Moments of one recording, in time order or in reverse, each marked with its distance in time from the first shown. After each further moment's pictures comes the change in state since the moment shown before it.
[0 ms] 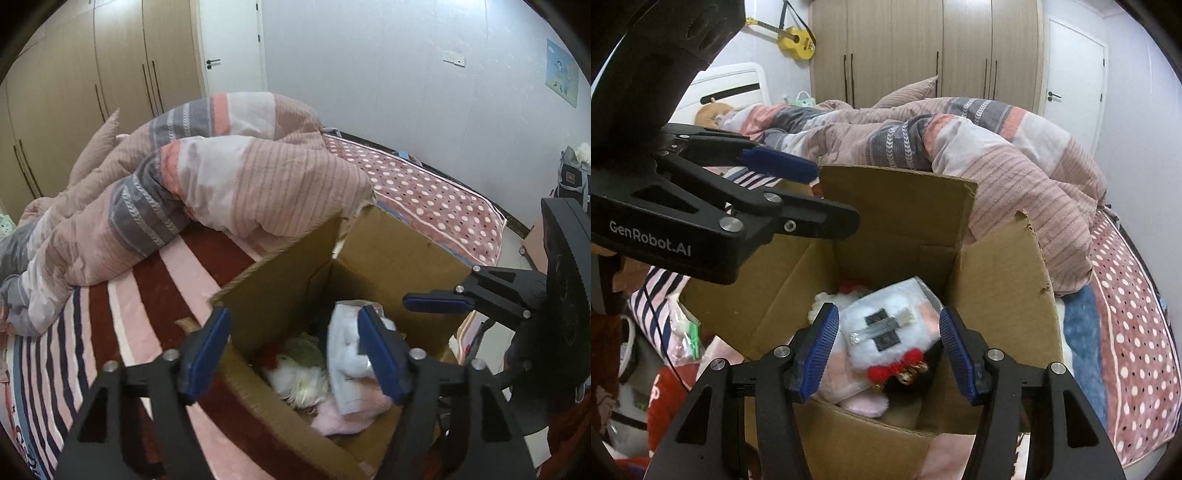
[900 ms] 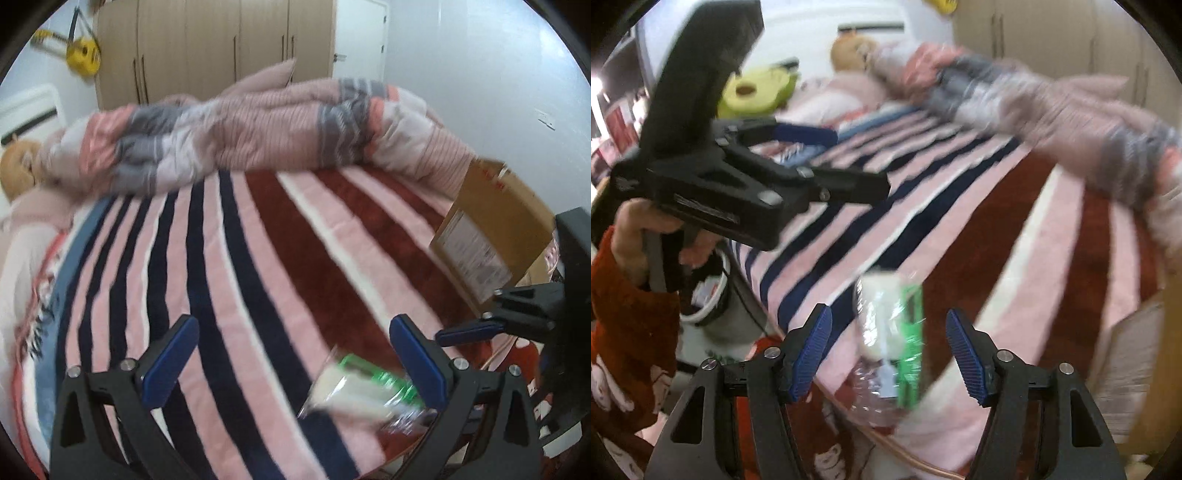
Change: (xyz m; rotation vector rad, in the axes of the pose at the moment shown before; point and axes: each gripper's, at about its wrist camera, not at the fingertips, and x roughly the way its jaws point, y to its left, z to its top) left arm -0.110 0.195 -0.233 -0.349 0.003 0.216; right arm 0.072 0.258 0.021 -0.262 0.189 0.422
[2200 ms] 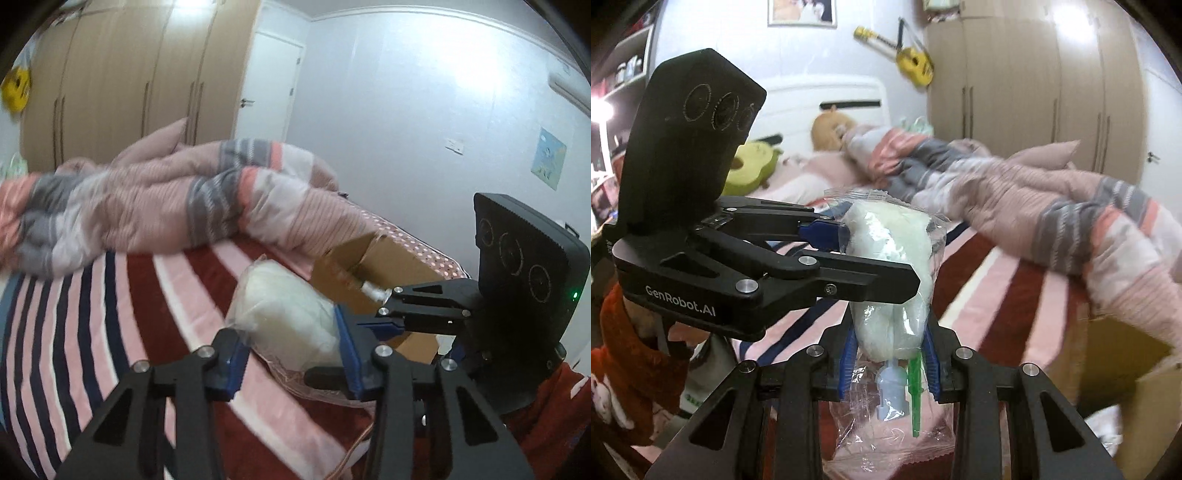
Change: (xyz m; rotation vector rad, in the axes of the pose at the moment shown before) left arm -0.049 -0.115 0.094 0.133 -0.202 -0.373; right arm -0.102 -0.043 0.021 -0.013 -0.296 -0.111
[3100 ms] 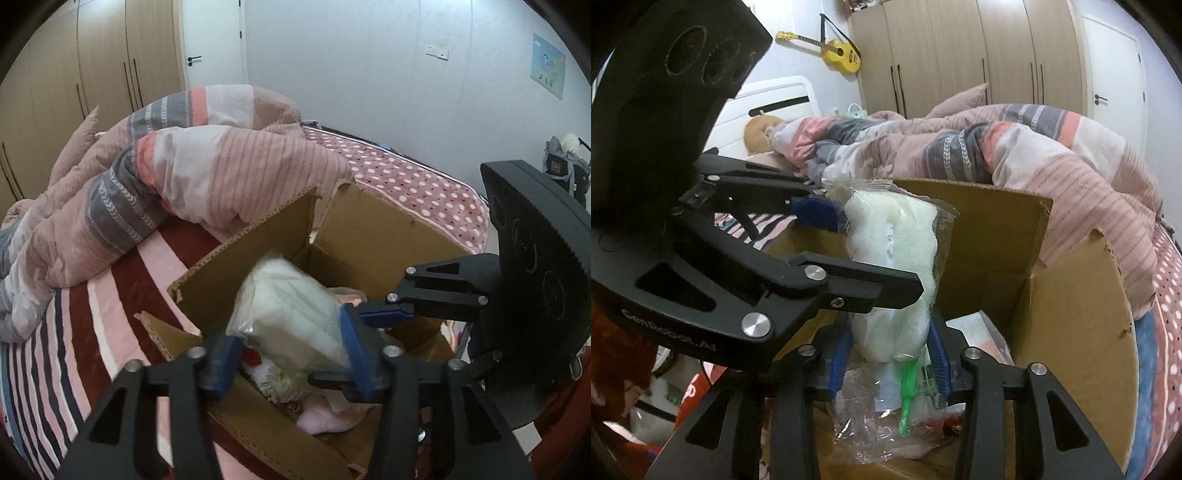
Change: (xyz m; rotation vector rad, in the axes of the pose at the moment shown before) left arm 0.180 -0.107 0.027 0.214 0.270 0.045; right arm -0.050 -0.165 -0.101 0.196 0.042 -0.108
